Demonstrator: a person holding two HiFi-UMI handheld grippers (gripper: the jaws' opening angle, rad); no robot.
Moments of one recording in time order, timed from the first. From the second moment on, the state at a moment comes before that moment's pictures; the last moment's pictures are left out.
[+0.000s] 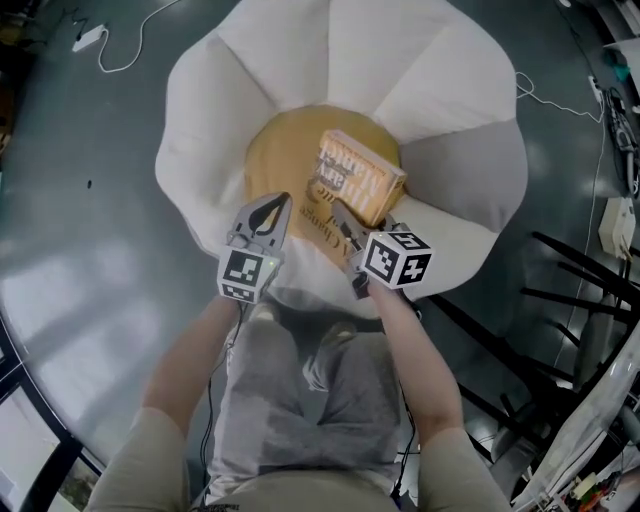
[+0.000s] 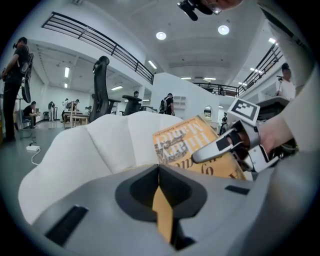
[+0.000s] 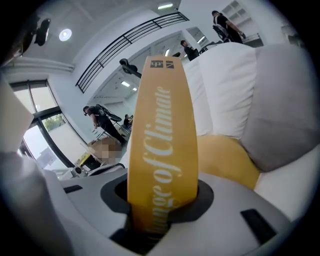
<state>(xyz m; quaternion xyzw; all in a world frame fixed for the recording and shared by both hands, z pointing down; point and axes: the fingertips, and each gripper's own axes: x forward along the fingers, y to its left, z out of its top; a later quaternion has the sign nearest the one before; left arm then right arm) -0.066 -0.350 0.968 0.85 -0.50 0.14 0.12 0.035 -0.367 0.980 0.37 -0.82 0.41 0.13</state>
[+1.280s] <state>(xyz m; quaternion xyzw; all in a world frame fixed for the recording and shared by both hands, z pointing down) -0.066 -0.333 0.923 0.84 -0.48 0.15 0.18 0.115 -0.350 0.959 0.50 -0.78 0.28 0.26</state>
